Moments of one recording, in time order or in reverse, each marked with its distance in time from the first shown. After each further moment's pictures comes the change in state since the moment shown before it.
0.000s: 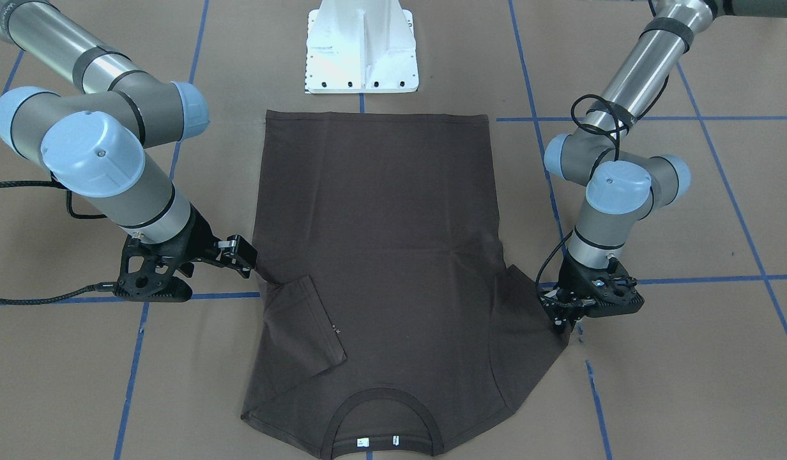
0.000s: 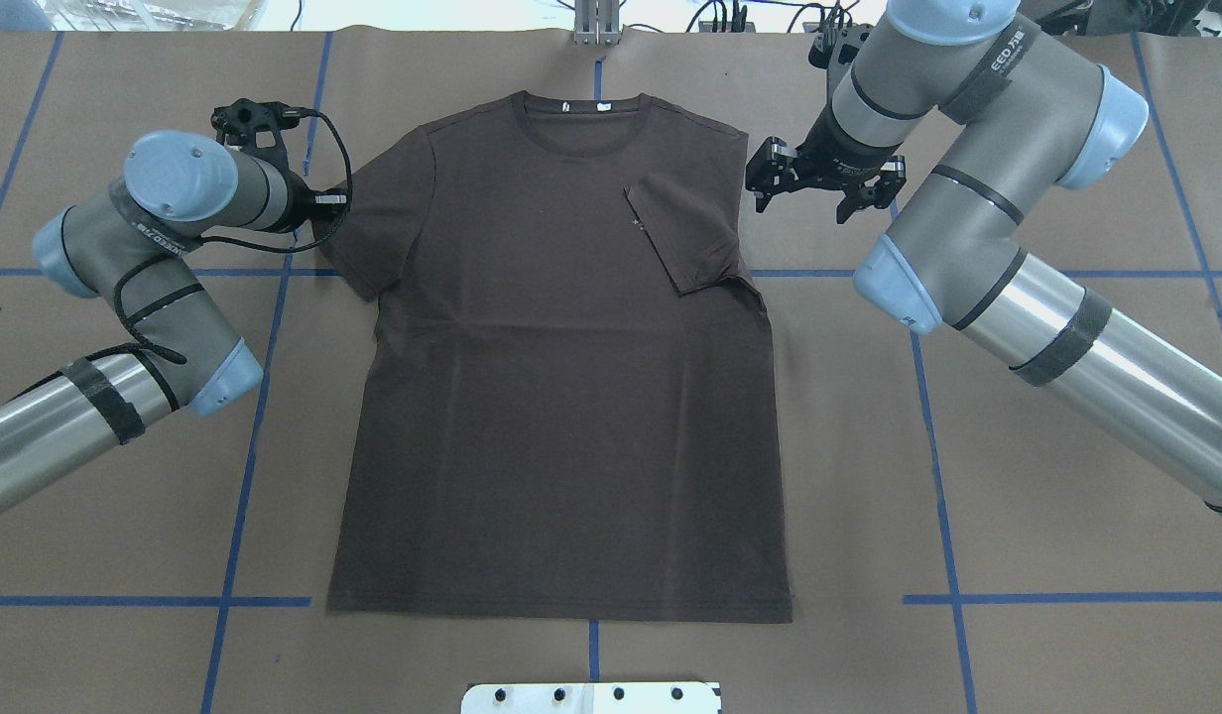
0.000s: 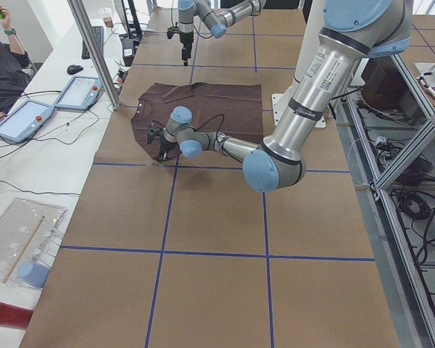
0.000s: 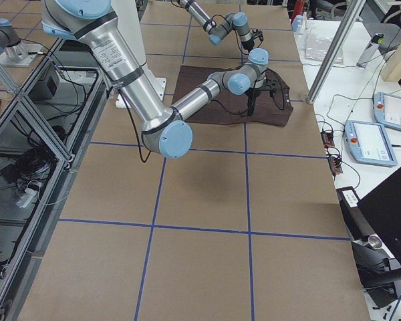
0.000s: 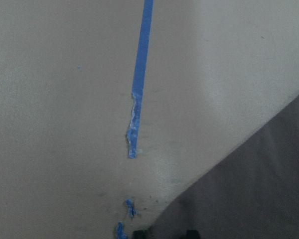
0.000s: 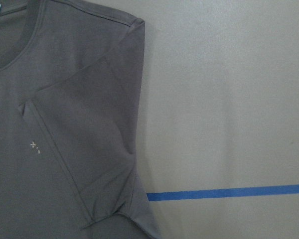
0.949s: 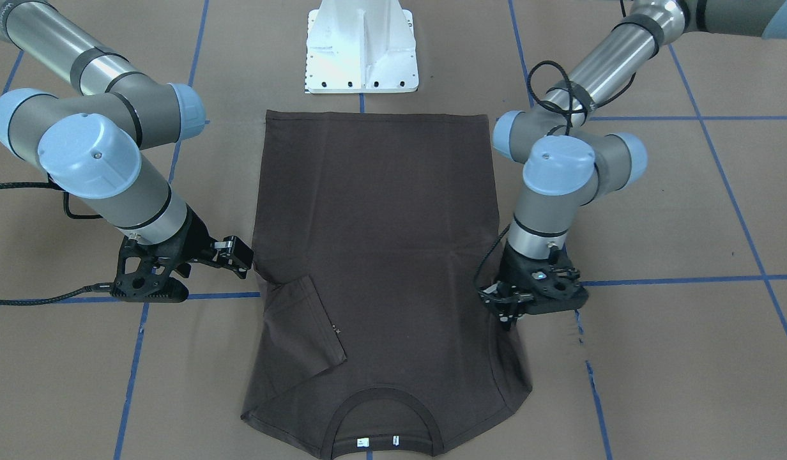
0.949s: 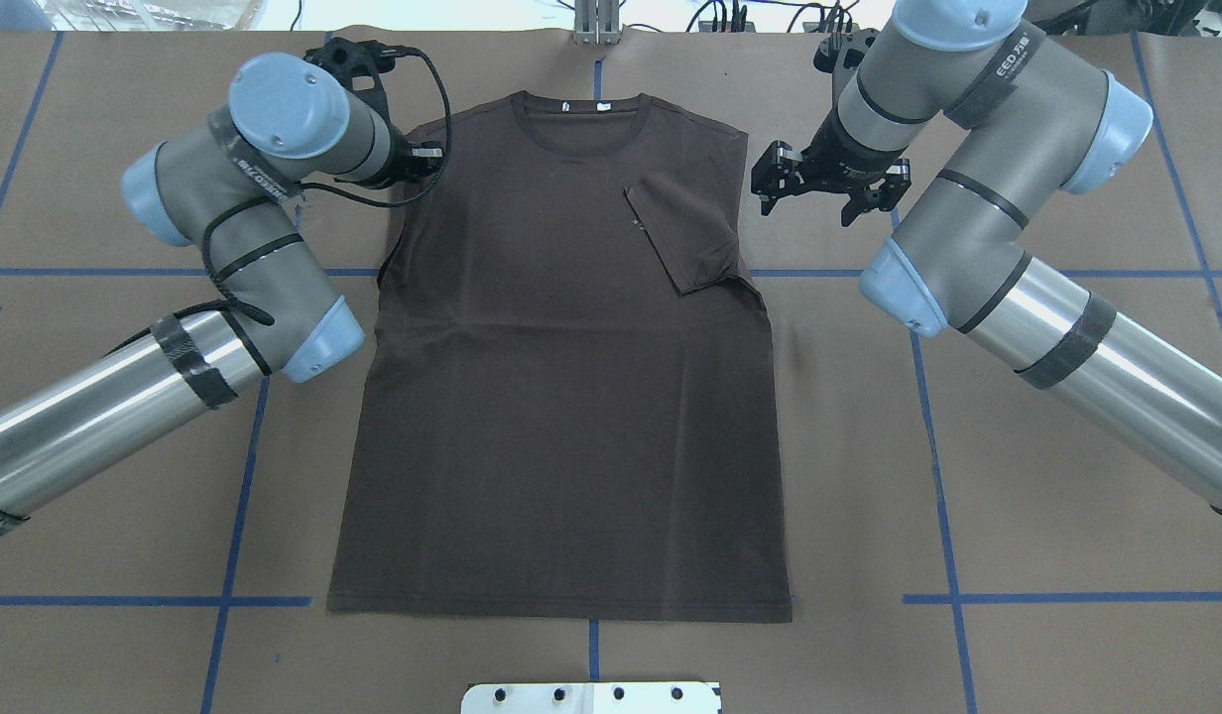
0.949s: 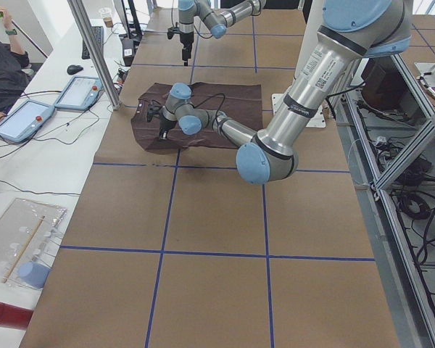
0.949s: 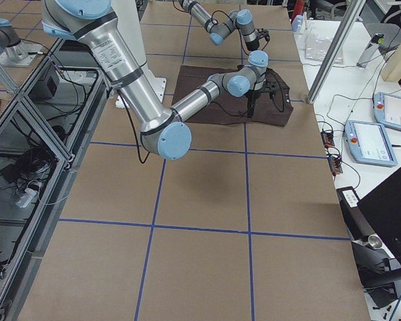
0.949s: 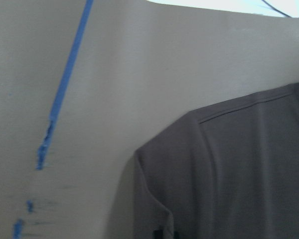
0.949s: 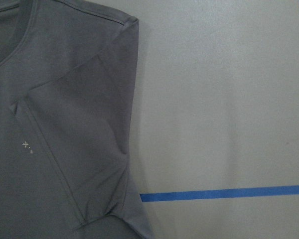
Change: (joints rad) left arm 0.038 -0.199 -0.075 0.252 -0.002 -0.080; right arm 0.000 -0.013 0.001 0.010 -0.001 -0.005
